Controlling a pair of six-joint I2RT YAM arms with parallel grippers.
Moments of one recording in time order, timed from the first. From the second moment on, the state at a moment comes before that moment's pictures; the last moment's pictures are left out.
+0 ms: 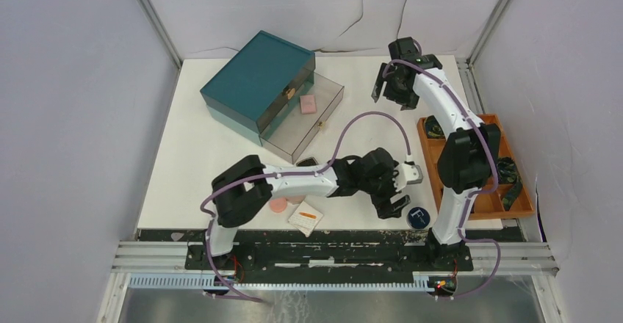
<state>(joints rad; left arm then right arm) -1.18 1.94 1.34 -0.07 0.35 0.05 0.25 1.93 1.82 -0.95 0.16 0.55</state>
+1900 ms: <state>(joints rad) -1.33 2.26 1.44 0.35 0.22 -0.05 0.15 1.93 1.72 -0.90 0.13 0.42</state>
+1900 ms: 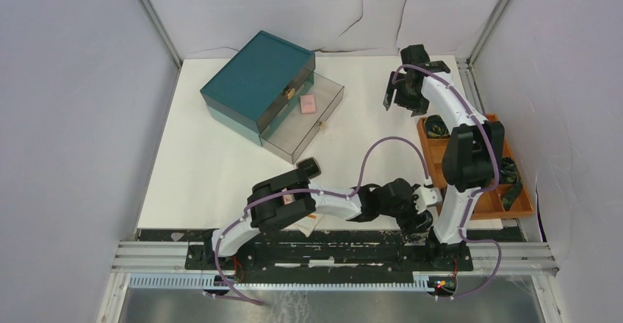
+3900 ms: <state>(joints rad) -0.54 1.82 1.49 -0.34 0.11 0.05 0.17 1.93 1.47 -0.80 -0.02 0.50</state>
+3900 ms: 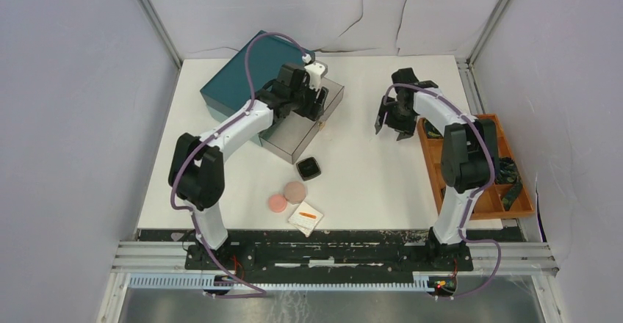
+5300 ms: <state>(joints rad) -0.45 1.56 1.39 -0.40 -0.02 0.00 0.79 1.88 1.51 -0.75 -0.07 0.29</state>
